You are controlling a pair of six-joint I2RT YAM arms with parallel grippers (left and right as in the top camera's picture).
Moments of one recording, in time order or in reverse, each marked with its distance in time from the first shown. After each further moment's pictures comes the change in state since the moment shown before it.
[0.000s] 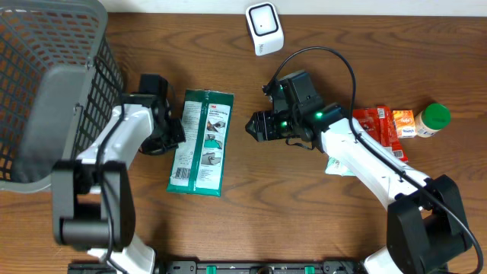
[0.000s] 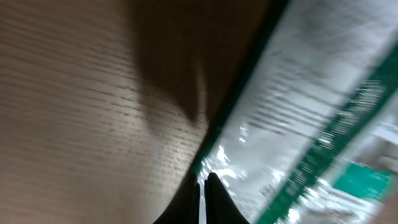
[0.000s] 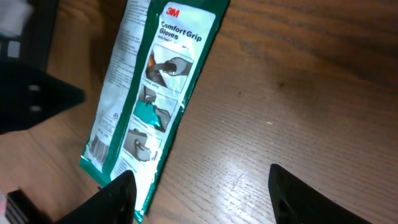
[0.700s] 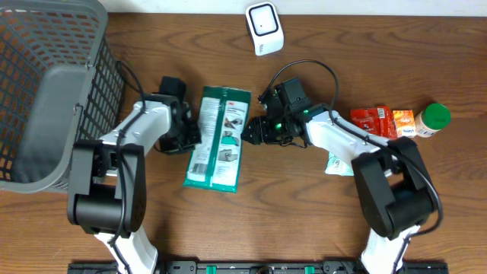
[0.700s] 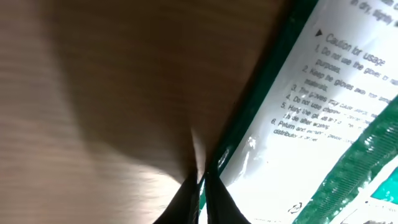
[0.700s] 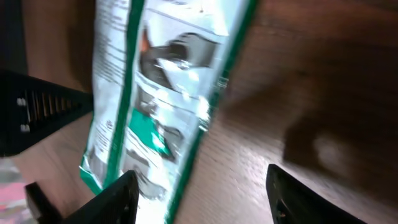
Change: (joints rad) left arm -0.099 0.106 0.018 0.070 0.098 0.000; right arm -0.032 0.254 -0.006 0.146 -0.178 0.036
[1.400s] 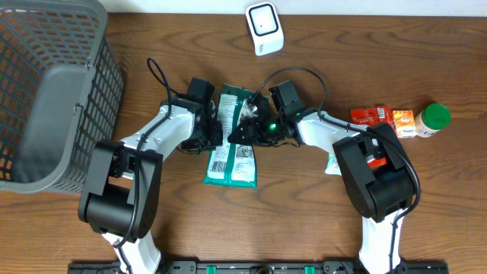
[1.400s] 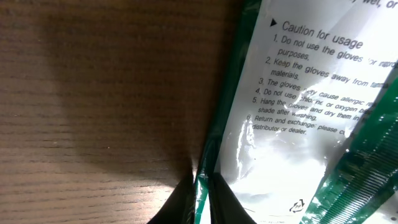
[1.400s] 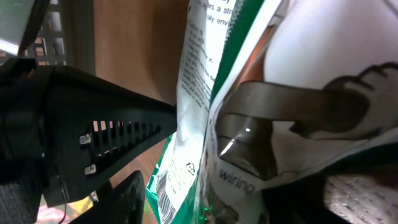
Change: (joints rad) left arm -0.146 0.001 -0.003 0.089 0.000 -0.012; right arm 0.003 0.134 0.013 0.186 -0.278 0.038
